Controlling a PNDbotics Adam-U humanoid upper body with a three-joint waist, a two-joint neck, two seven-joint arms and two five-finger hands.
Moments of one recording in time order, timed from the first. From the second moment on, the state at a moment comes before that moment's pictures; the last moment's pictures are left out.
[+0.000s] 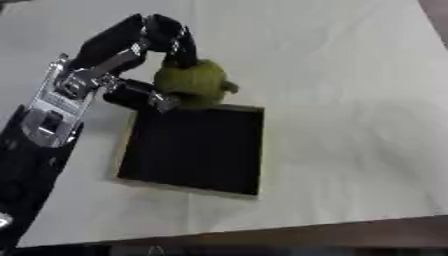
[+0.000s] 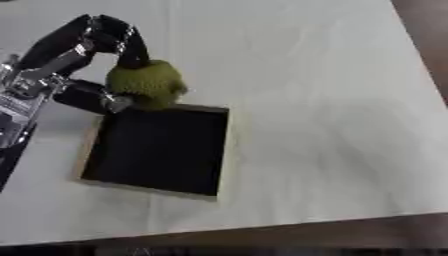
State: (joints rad) left arm -0.67 0.43 -0.19 -1.62 -0.32 -0.68 -0.43; right arm -0.11 -0.63 -0.30 -1.98 -0.11 -0.38 -0.63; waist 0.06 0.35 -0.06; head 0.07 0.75
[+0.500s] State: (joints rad) left arm -0.57 0.40 -0.22 -1.56 -0.32 -0.59 -0.51; right arm -0.11 -0.63 -0.30 -1.98 -0.12 -0.37 -0.63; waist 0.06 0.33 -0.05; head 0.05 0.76
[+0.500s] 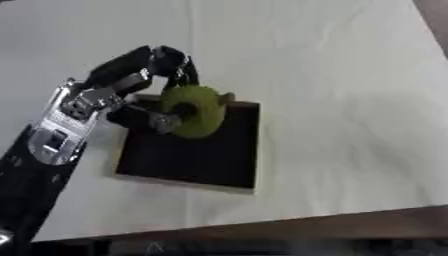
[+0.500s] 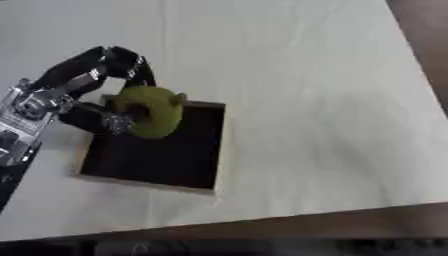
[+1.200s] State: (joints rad) left arm -0.54 0.39 -0.20 -1.47 -0.53 -0.60 -0.51; right arm -0.12 -0.62 -0.30 -1.98 -0.12 -0.36 -0.62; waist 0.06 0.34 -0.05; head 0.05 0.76
